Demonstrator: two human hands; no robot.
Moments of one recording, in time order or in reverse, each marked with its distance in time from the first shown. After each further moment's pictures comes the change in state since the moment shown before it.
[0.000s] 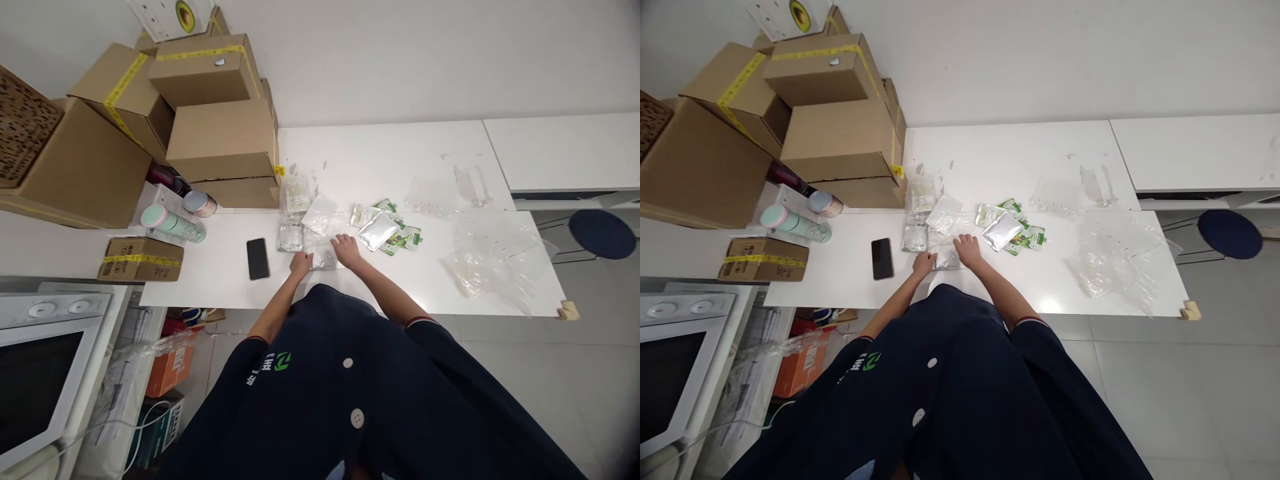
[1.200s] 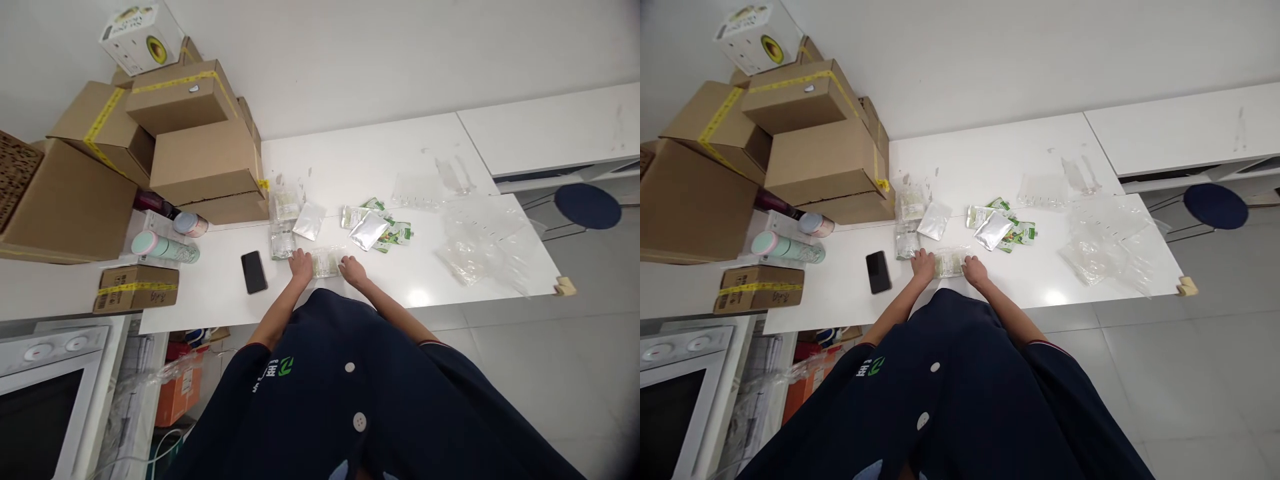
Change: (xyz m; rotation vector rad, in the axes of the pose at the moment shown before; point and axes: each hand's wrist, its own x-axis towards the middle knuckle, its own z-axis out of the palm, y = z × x) left_hand -0.003 0.033 -0.006 0.381 0.040 0.265; right_hand -0.043 0.012 0.048 0.264 0.093 0.370
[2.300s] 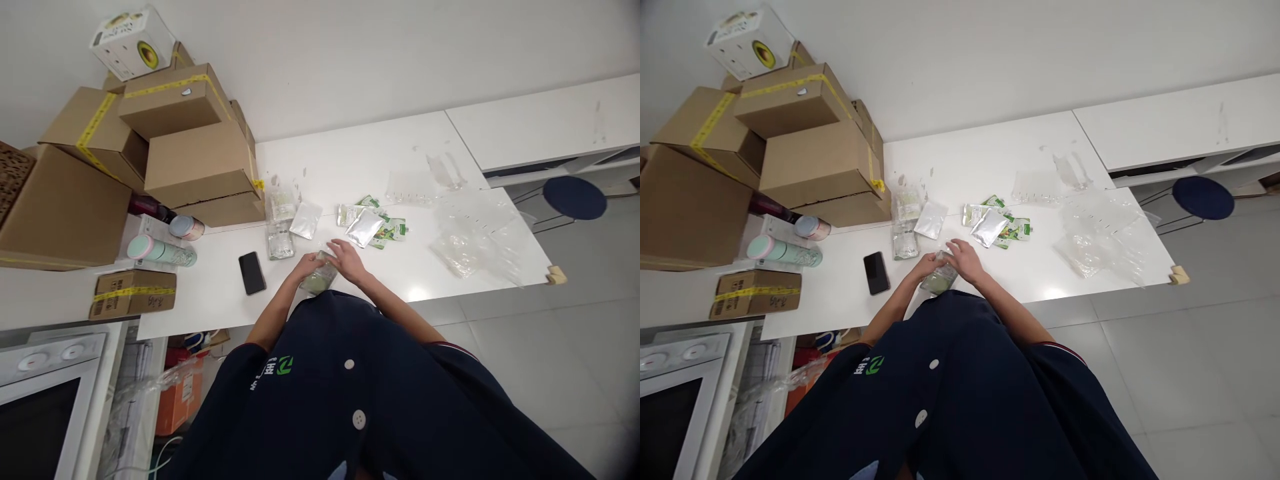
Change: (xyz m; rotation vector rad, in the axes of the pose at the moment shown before) left_hand -0.013 0.014 -0.022 -1.153 -0.434 0.068; right_hand -0.022 -0.023 -0.051 0.278 0.282 -0.332
